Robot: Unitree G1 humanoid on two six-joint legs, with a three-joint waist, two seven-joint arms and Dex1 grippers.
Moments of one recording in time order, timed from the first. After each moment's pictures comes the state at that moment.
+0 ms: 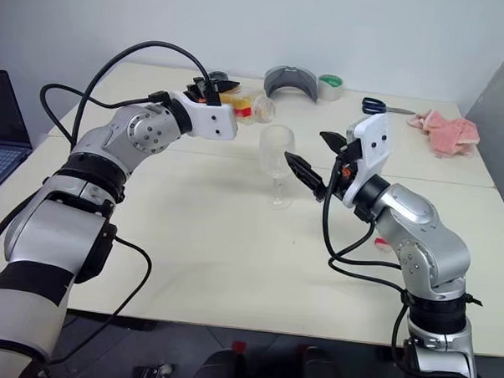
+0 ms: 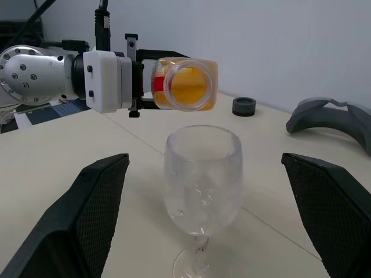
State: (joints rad) left arm -1.34 0.58 -0.40 1.18 0.64 -0.73 -0.20; right arm -0.57 -0.41 -0.05 -0.42 0.57 0.72 0.41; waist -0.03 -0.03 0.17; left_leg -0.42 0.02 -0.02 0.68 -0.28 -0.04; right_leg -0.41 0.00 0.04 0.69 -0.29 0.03
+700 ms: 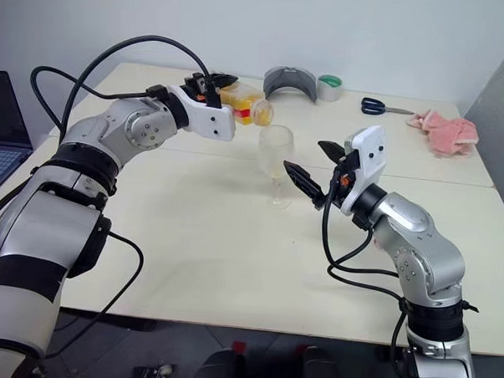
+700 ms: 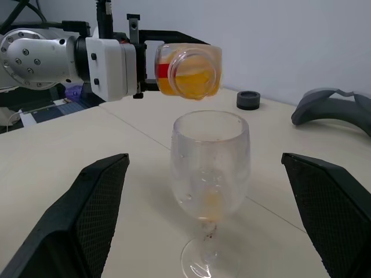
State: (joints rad) left arm -1.39 0.60 -0.47 1.22 0.72 -0.75 -0.10; right arm -0.52 -0.40 -0.04 -0.42 0.57 0.69 0.42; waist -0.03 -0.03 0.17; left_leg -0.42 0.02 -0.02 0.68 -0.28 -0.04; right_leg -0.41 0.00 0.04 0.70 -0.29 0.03
